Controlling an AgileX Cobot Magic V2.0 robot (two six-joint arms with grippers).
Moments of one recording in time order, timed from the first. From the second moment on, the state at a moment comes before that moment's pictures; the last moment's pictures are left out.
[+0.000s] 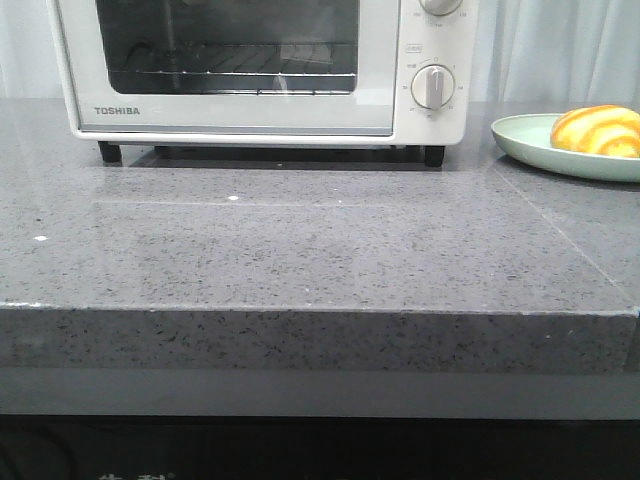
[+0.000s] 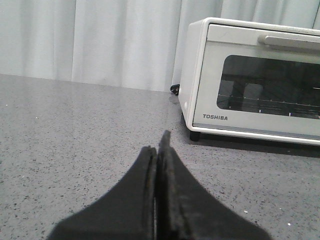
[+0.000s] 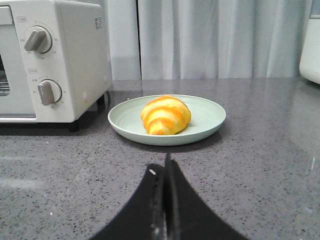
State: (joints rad) left arm -0.07 -0.01 0.01 -0.08 -0.02 -0.01; right arm 0.00 -0.01 0.03 0.08 0.00 0.00
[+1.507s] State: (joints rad) left arm -0.07 0.53 -0.70 -0.09 0.52 -0.01; right arm 0.00 0.56 -0.67 0.06 0.52 0.00
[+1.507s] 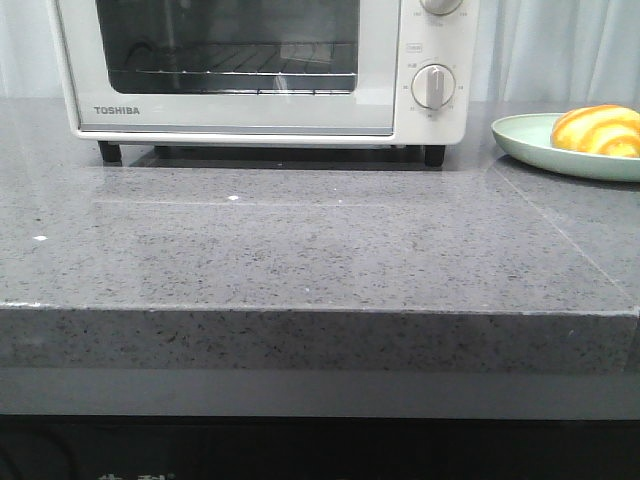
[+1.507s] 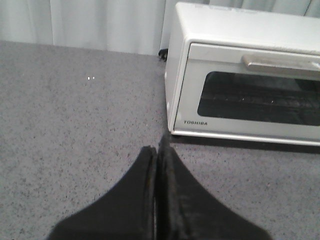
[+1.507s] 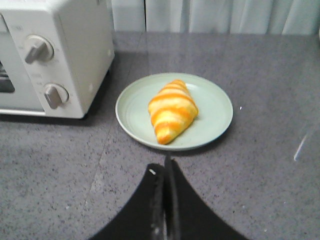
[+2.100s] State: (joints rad) left arm -0.07 0.75 -0.70 -0.07 0.53 -0.01; right arm 0.00 0.82 -0.67 0.05 0.54 0.00
